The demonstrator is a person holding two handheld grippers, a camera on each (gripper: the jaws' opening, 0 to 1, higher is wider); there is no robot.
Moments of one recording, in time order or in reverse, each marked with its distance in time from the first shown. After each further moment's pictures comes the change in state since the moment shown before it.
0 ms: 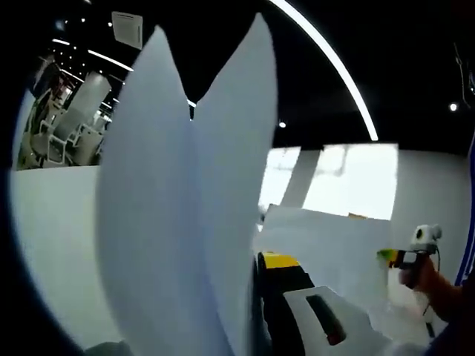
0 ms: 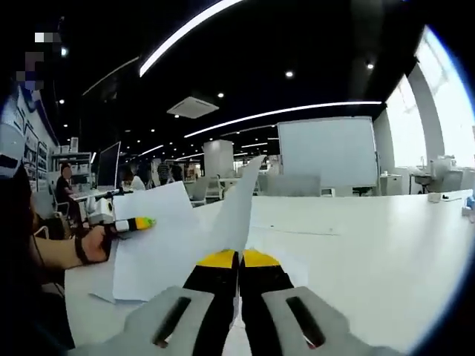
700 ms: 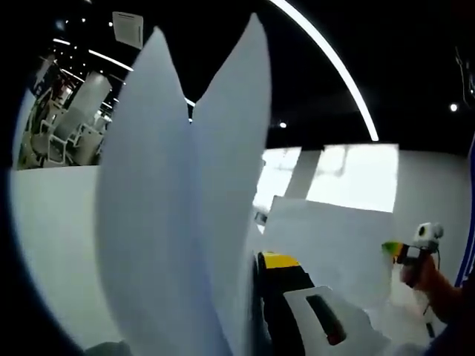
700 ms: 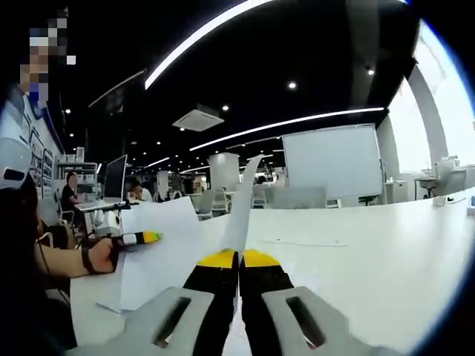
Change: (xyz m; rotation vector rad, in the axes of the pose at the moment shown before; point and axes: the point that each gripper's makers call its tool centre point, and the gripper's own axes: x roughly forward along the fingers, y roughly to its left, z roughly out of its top) left arm 0.000 0.000 0.000 0.003 -0.002 0.003; right arm -0.001 0.008 0.016 0.007 -0.071 0.037
